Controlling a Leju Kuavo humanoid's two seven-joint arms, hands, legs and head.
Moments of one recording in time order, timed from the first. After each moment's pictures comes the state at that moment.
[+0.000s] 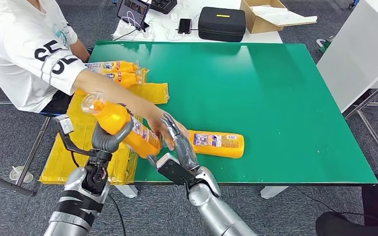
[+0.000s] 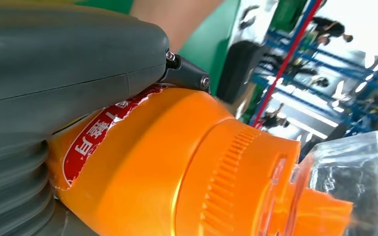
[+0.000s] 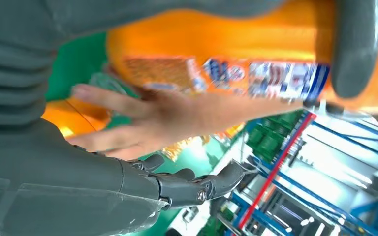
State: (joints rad) left arm -0.37 -0.18 -0.14 -0.95 0.44 -0.38 -0.49; right arm -0.34 0.29 0.48 -0.88 0.45 -0.35 -0.57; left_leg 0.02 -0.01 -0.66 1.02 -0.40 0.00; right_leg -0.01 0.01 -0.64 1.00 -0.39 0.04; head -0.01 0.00
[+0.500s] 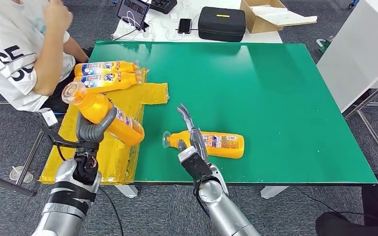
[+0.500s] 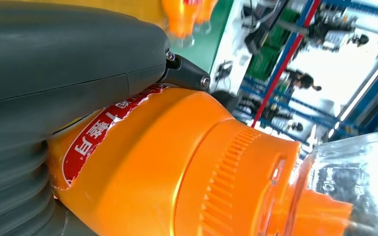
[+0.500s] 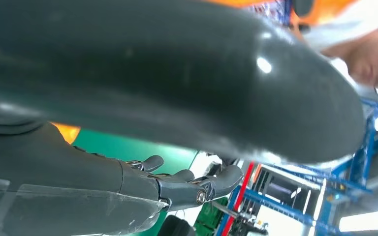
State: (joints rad) left arm -0.43 -0.18 -0.03 -0.92 0.39 -0.28 -0.53; right arm -0.29 0.26 0.43 -1.05 0.28 -0.29 -0.61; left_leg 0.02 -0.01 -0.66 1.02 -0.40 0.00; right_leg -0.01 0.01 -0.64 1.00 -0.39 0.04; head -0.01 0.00
